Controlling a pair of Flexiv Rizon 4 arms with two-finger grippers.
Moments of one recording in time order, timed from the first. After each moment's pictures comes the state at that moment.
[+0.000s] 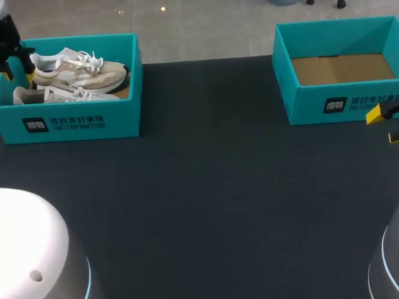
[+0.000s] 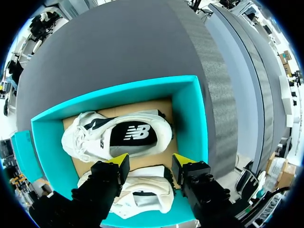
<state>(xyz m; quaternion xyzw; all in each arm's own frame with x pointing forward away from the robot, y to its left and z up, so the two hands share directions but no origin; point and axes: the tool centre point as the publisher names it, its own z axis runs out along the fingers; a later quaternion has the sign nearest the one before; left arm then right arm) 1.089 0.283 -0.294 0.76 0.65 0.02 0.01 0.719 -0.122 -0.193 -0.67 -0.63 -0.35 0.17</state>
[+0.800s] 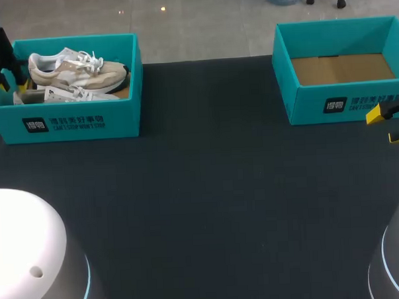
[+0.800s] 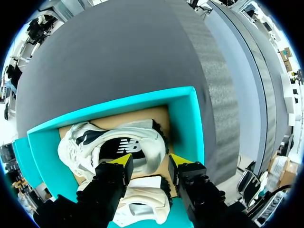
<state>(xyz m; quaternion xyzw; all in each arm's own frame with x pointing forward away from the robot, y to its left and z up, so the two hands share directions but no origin) 1.069 0.300 -0.312 0.77 0.63 0.01 0.02 0.719 -0.122 -0.193 -0.67 -0.63 -0.35 0.17</state>
